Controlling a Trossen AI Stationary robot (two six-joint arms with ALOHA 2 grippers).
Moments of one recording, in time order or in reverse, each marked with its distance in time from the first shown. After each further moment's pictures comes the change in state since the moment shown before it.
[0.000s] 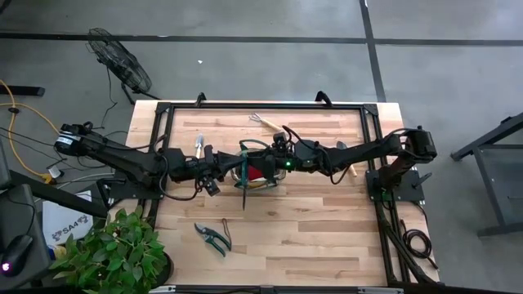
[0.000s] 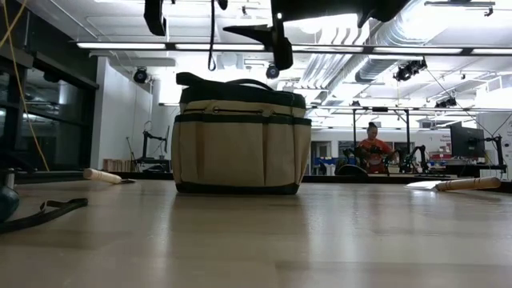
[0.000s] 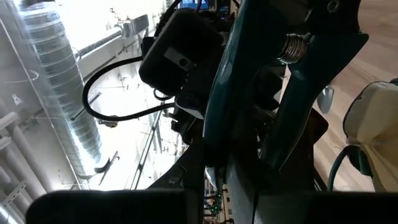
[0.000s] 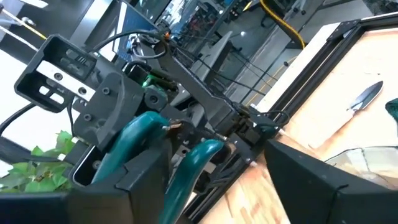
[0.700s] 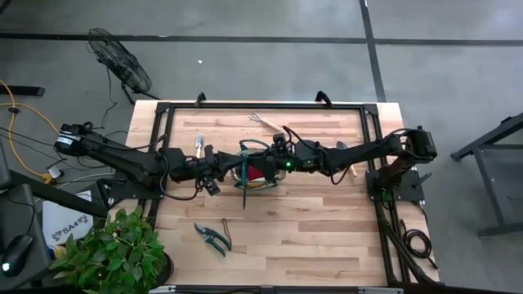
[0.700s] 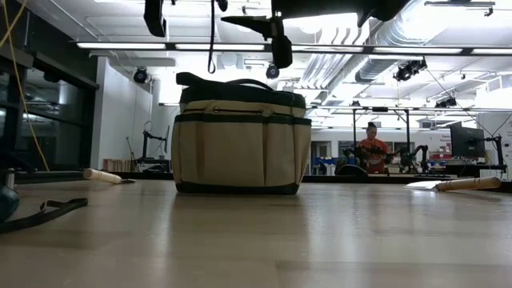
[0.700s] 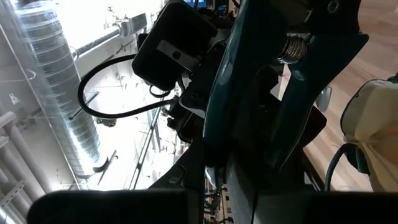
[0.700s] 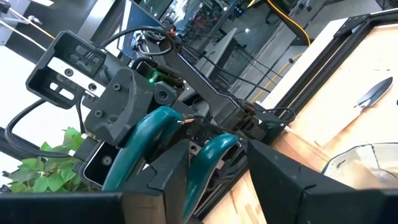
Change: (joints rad) left arm 0.000 0.000 0.000 -0.002 -0.002 0.001; right arm 0.006 0.000 0.000 0.002 -0.012 0.004
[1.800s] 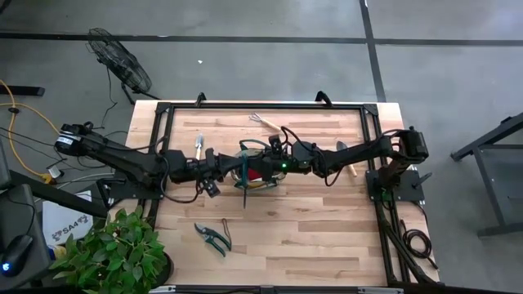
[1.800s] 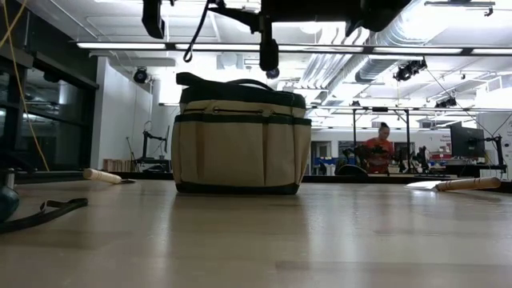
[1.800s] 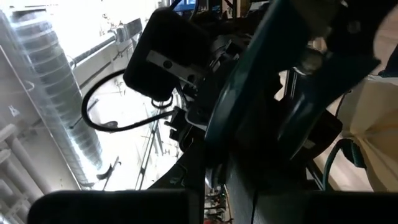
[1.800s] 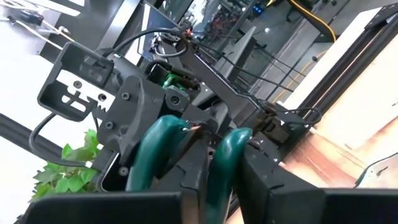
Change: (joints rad) left arm -0.001 0.001 0.001 -0.014 -0.020 0.041; right arm 0.005 0.081 0.015 0.130 -0.056 0.019
